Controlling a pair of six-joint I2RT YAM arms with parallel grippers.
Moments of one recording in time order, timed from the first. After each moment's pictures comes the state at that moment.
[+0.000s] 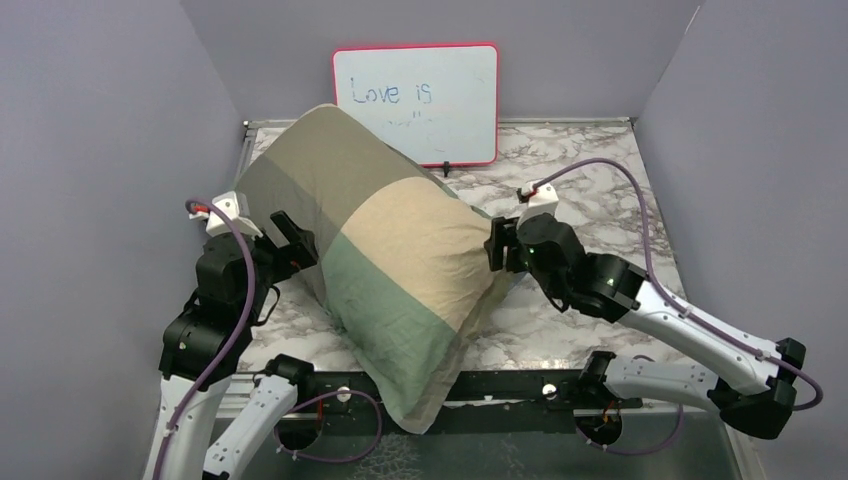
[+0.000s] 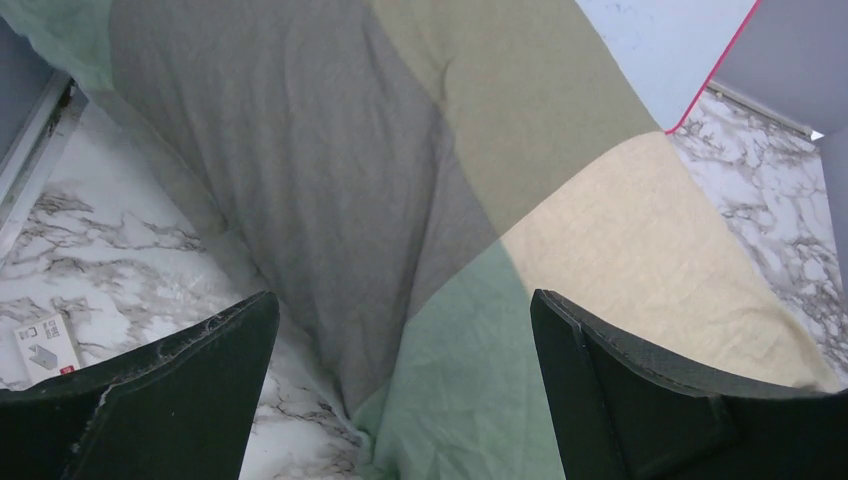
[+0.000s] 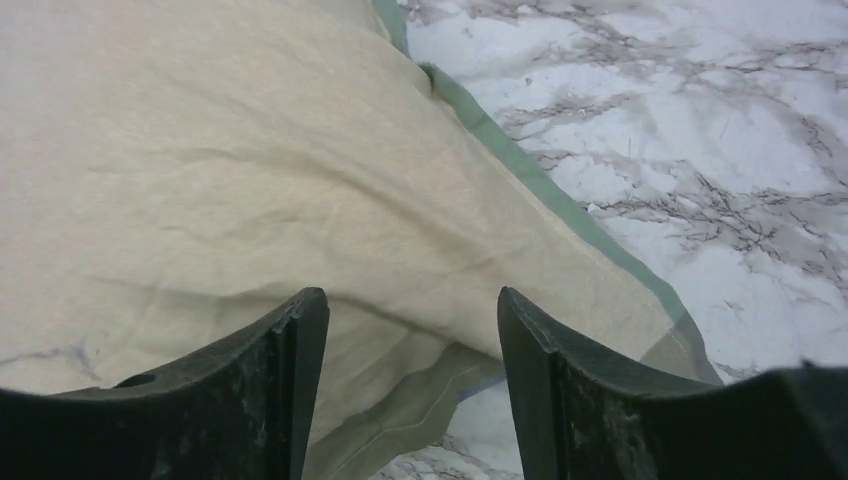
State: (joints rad) left arm -0.30 0.59 1.12 -0.91 -0.30 -0.51; right arm 0.97 1.00 1.00 -0.55 0.56 0.42
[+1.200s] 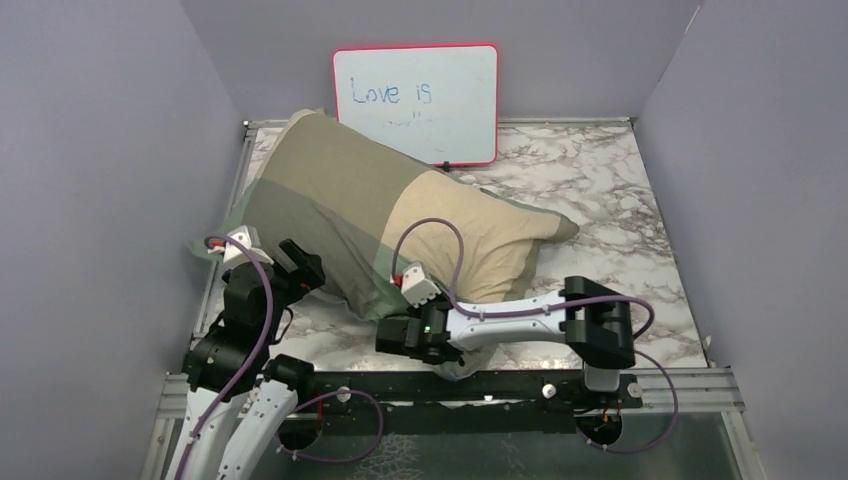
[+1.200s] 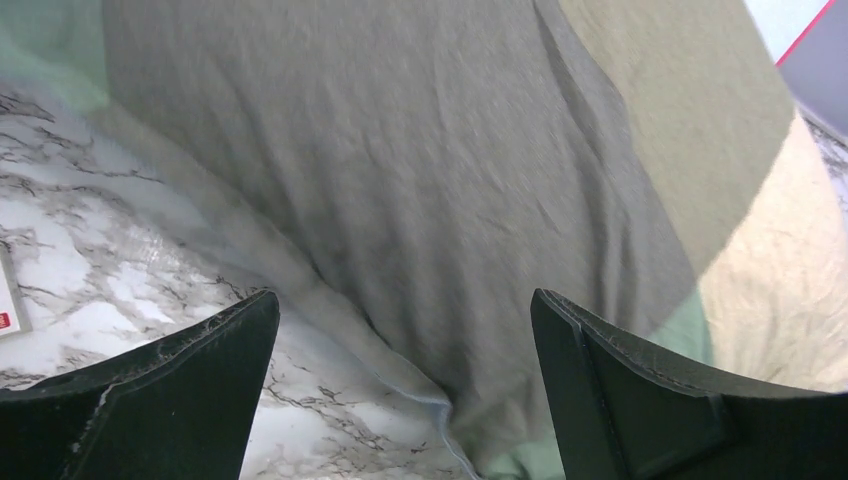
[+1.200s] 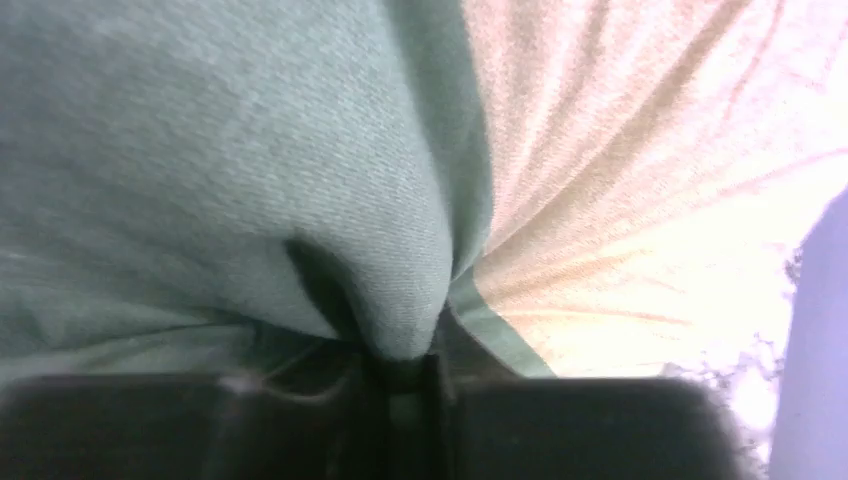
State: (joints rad) left arm -0.30 0.38 0.77 -0.83 -0.33 -0.62; right arm 1.43 1.90 1.33 -0.95 0.96 0.80
